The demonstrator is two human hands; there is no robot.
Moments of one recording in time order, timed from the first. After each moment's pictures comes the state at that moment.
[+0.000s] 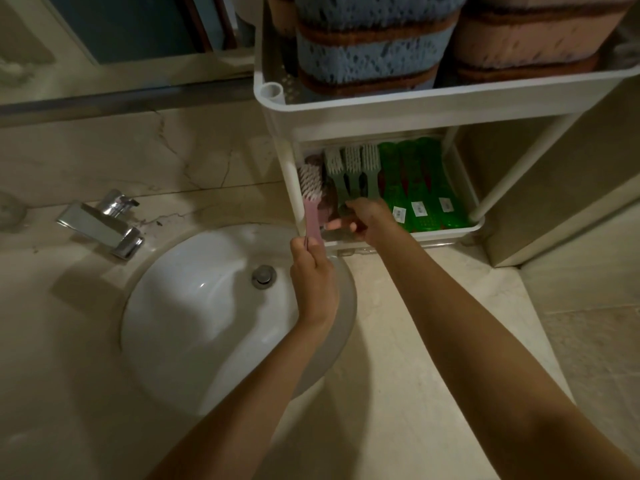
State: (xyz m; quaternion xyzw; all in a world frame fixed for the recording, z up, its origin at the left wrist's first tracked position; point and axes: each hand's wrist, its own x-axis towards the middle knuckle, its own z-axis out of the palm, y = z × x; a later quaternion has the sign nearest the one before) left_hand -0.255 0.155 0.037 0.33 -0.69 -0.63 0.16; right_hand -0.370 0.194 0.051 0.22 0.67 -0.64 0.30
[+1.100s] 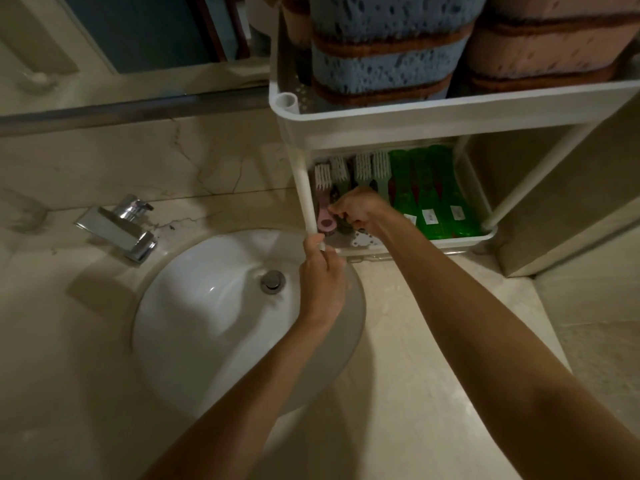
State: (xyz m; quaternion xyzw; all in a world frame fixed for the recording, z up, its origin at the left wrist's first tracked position) left_hand -0.257 0.144 0.049 0.30 -0.73 -0.61 0.07; right_hand -0.390 0.177 0.058 -0.01 0.82 -0.47 0.34
